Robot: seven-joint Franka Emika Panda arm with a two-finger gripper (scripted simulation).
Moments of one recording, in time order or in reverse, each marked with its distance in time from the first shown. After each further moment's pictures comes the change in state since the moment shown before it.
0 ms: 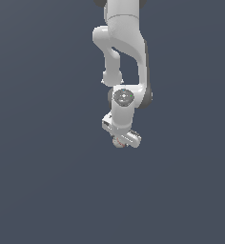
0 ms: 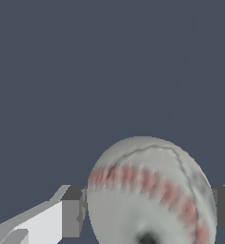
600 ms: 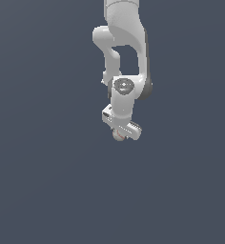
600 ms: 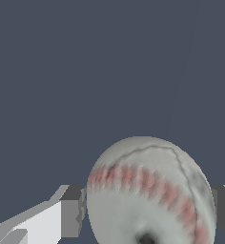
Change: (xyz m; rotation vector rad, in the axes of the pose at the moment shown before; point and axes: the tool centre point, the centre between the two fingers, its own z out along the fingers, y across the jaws) arm -0.021 0.016 -0.027 -0.001 -0.001 0.000
